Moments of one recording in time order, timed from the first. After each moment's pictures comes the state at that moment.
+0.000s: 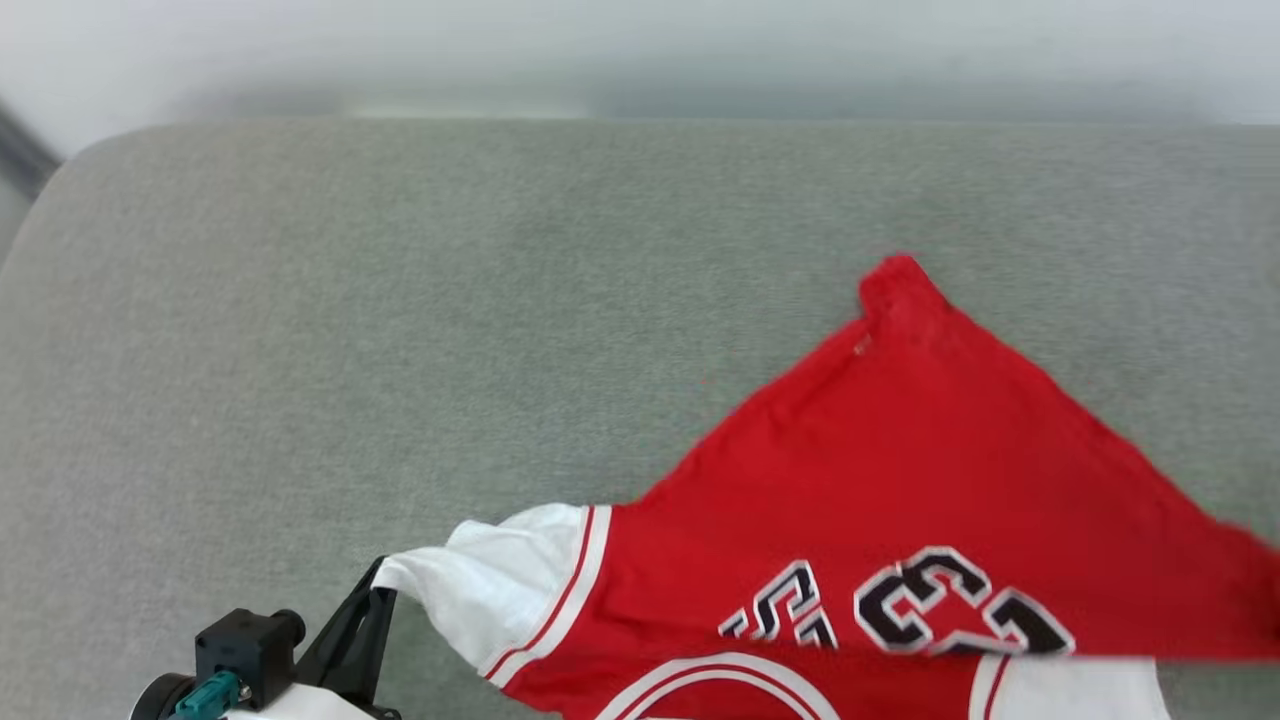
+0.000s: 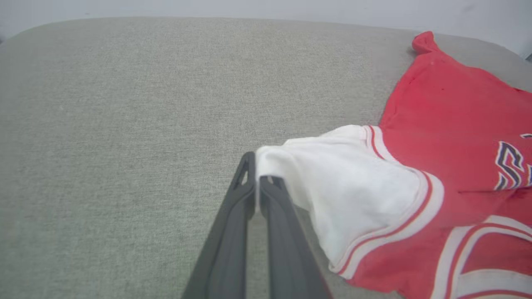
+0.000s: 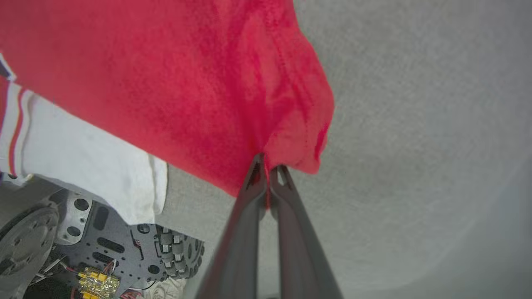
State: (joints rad) left arm -0.02 0.65 -0.60 -0.05 -0.76 0.27 -0.26; right arm -0.28 -1.13 0.59 0.07 0.96 0.13 0.71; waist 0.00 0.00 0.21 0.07
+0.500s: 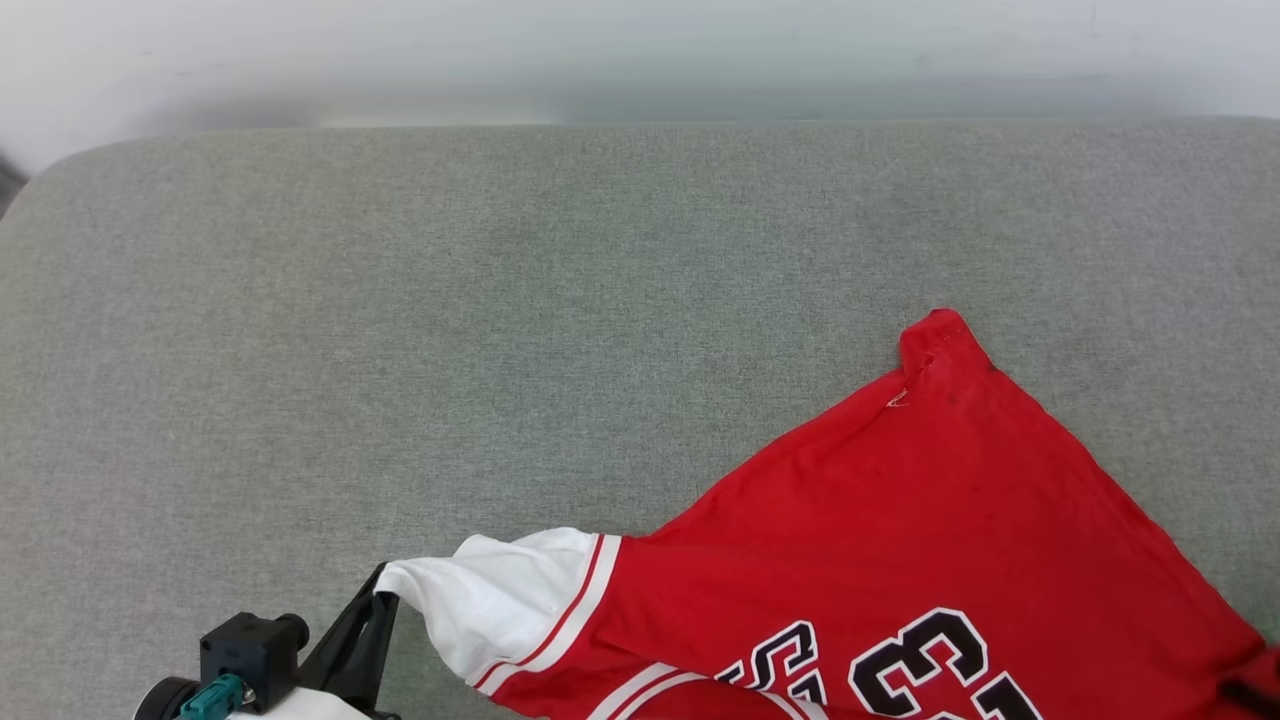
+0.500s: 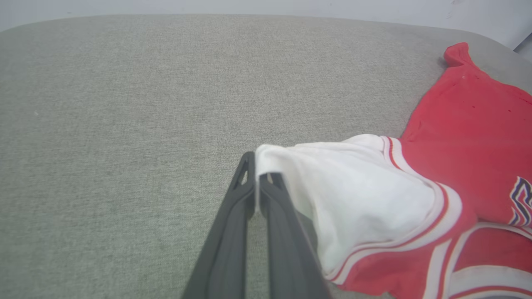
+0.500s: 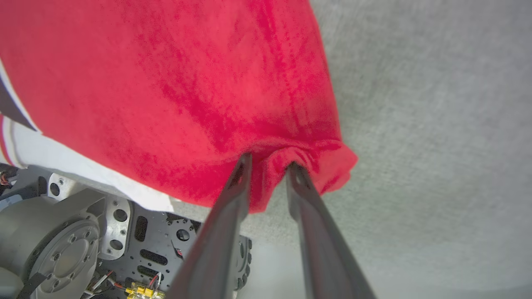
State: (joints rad) left arm -0.01 0.66 -0.61 -0.05 -0.76 0.27 -0.25; right arm -0.02 -0.98 0.42 0.12 0.93 0.13 0.57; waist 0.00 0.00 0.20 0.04
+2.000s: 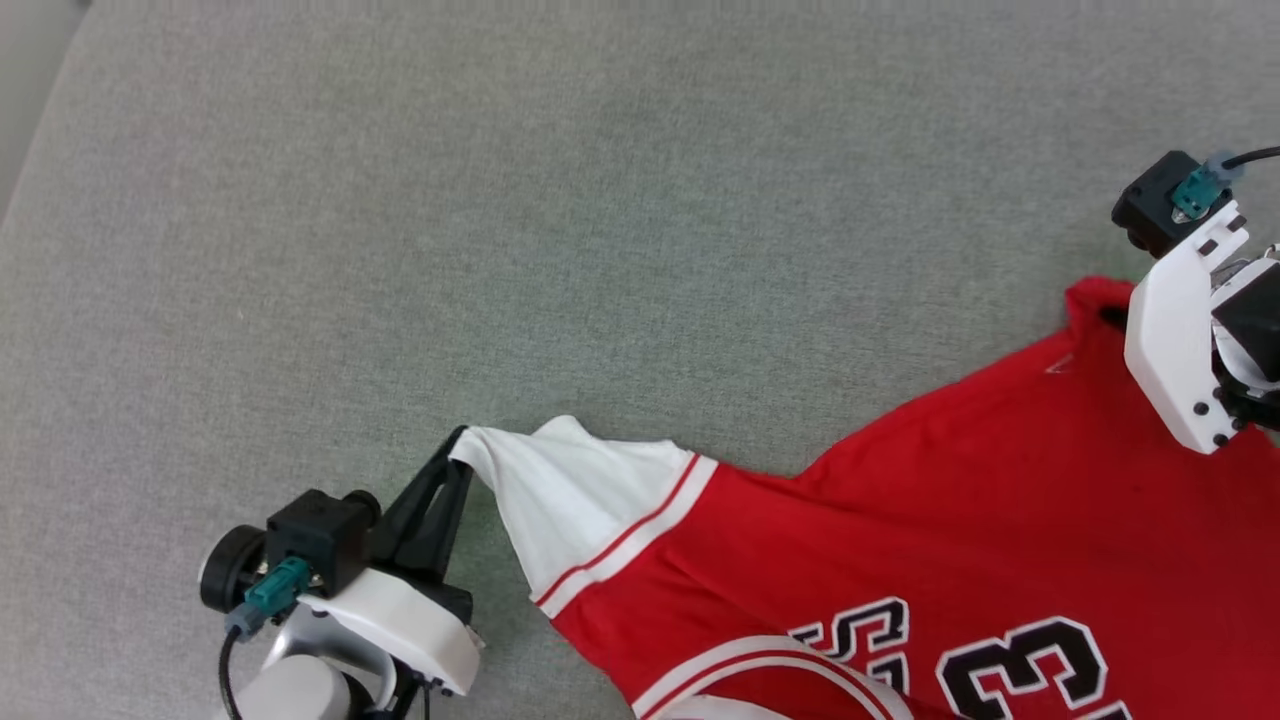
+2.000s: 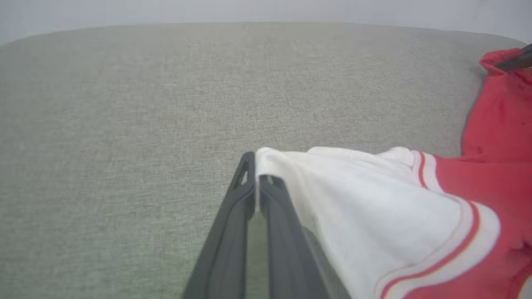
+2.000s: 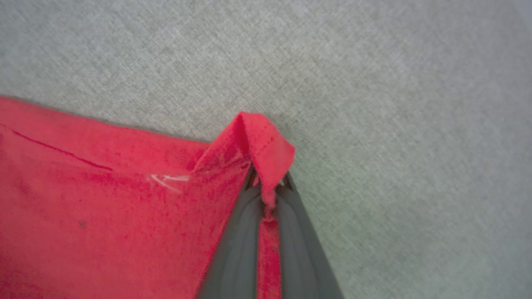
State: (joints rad) left arm -0.25 0.55 -0.65 0.01 -0.66 0.20 -0.26; right arm -0.96 -0.83 0.97 0.28 0.79 0.13 0.67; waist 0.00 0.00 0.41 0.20
